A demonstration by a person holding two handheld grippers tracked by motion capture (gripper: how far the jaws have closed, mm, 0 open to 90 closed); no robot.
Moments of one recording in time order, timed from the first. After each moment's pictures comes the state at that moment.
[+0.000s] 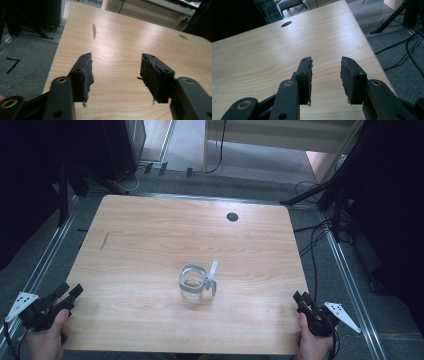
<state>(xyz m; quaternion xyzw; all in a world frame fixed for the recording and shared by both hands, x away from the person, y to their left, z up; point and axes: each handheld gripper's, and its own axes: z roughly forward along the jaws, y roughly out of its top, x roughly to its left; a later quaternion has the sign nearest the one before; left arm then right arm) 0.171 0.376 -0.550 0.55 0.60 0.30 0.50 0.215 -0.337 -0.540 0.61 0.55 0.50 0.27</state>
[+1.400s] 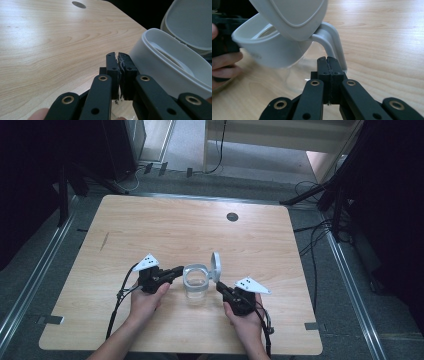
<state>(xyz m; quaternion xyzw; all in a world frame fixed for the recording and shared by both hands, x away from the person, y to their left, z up) 0.299 0.154 -0.534 0.70 0.43 0.07 0.57 0.260 -0.141 -0.526 0.46 0.72 0.51 0.13</state>
